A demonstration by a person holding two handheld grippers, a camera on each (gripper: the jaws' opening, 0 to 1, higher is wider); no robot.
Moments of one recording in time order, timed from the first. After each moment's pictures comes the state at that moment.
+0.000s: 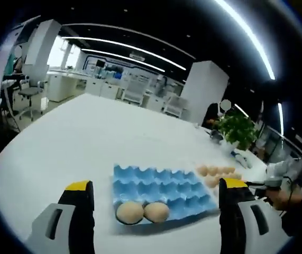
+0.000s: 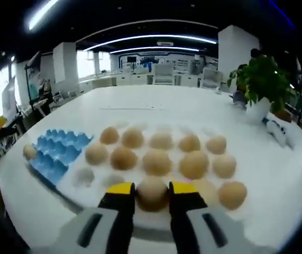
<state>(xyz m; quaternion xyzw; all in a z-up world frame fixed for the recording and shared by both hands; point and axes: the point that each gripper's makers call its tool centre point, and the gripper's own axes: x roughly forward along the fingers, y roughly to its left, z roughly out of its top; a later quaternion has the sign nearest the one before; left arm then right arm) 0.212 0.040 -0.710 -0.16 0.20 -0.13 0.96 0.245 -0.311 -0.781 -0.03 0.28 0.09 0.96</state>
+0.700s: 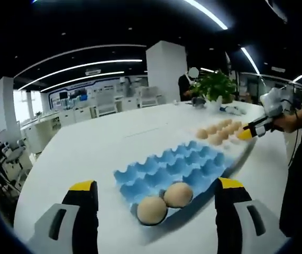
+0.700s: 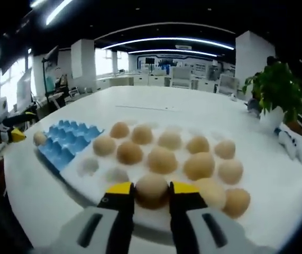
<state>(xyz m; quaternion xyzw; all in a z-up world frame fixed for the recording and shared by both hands) 0.215 0.029 -0.730 0.07 0.16 -0.24 0.95 0.240 -0.309 -0.779 -0.05 0.26 0.16 0.95</state>
